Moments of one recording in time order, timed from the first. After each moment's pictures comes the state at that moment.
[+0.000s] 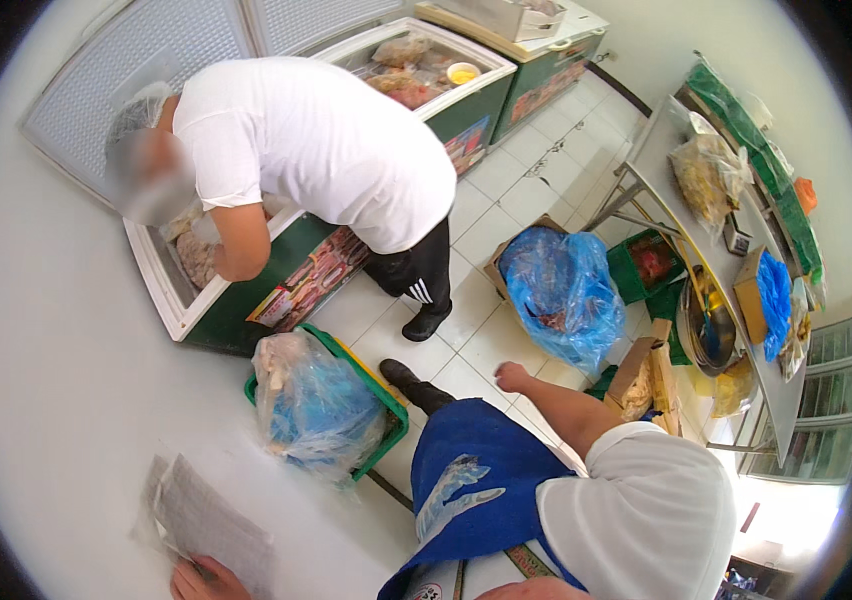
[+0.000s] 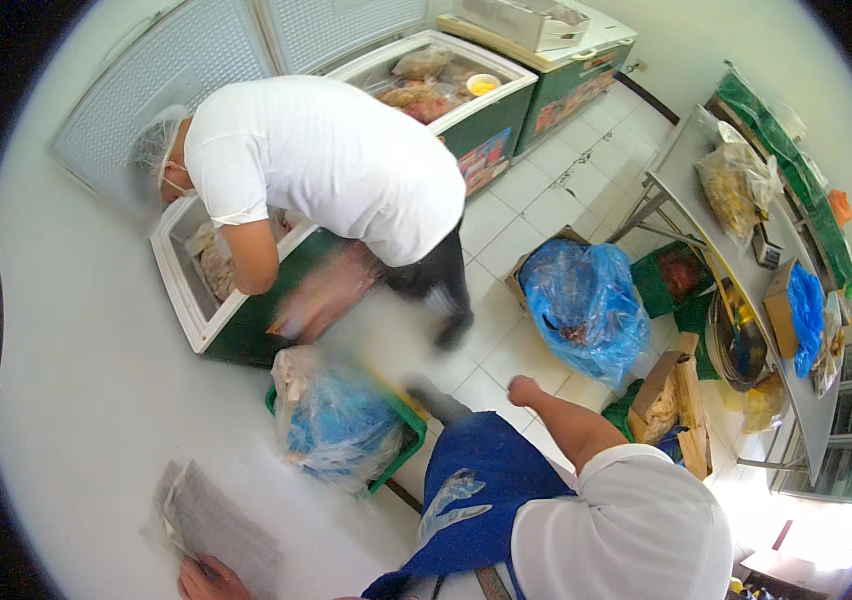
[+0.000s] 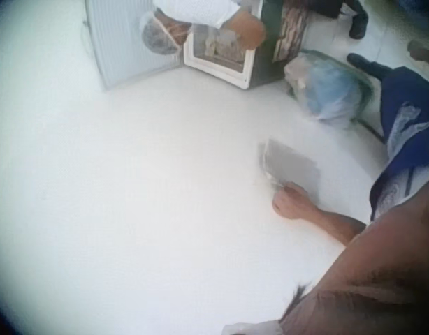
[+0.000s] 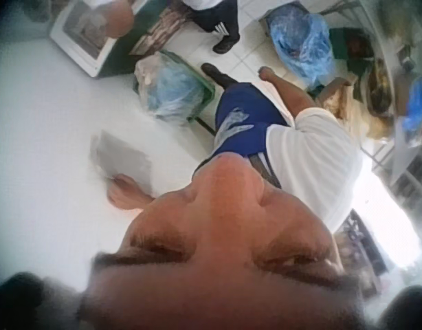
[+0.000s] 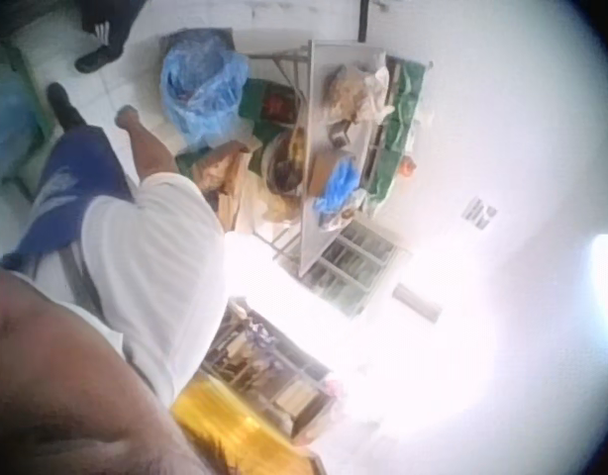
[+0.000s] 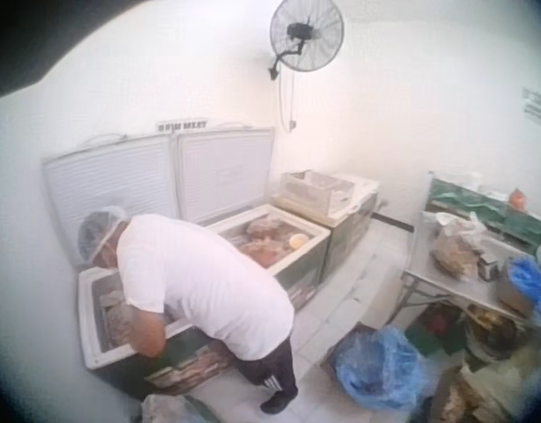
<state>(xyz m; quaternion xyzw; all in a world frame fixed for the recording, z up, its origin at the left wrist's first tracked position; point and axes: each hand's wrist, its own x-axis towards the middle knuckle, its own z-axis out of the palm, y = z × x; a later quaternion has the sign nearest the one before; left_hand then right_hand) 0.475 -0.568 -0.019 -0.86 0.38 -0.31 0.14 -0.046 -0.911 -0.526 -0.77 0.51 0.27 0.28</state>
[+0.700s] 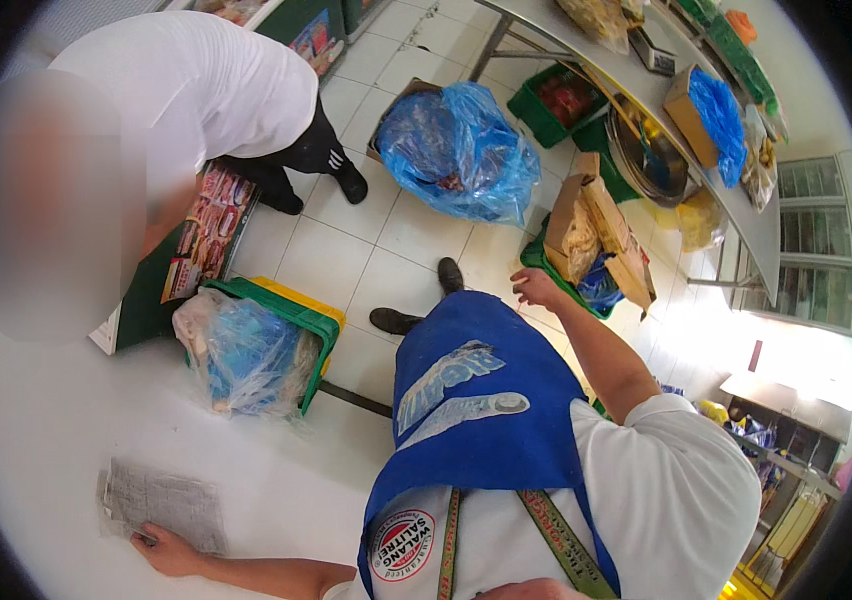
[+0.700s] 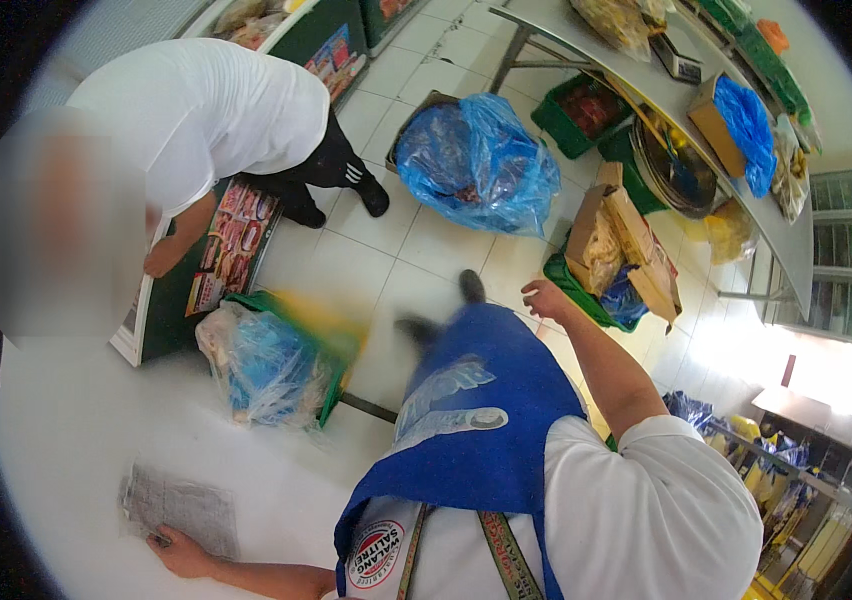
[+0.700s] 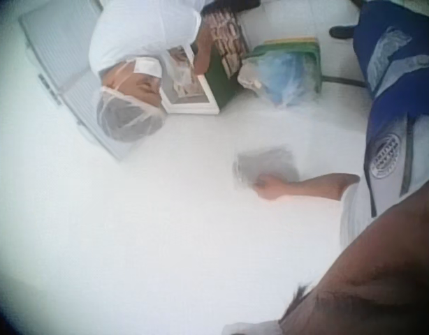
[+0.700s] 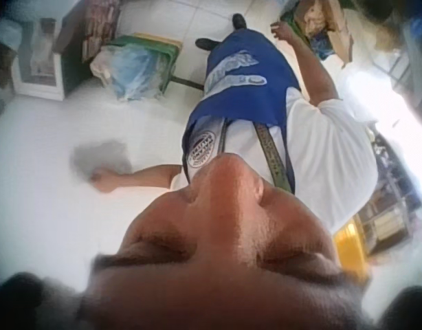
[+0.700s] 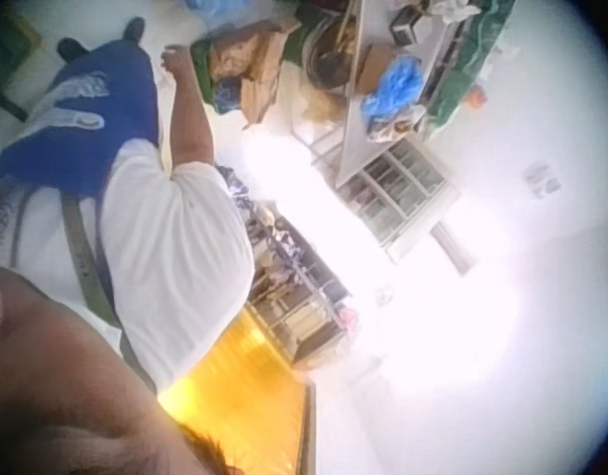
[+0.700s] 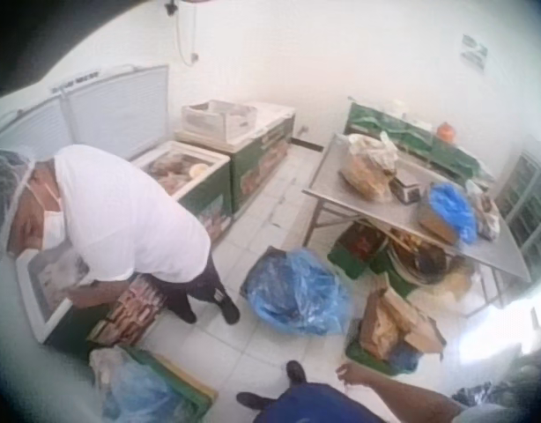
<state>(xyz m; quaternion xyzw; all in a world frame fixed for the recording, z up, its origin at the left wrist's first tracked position) 0.497 -0.555 -0.052 -0.93 0.25 -0.26 -0.05 -0.311 -0.741 -0.394 -0.34 0.75 -0.08 0.56</state>
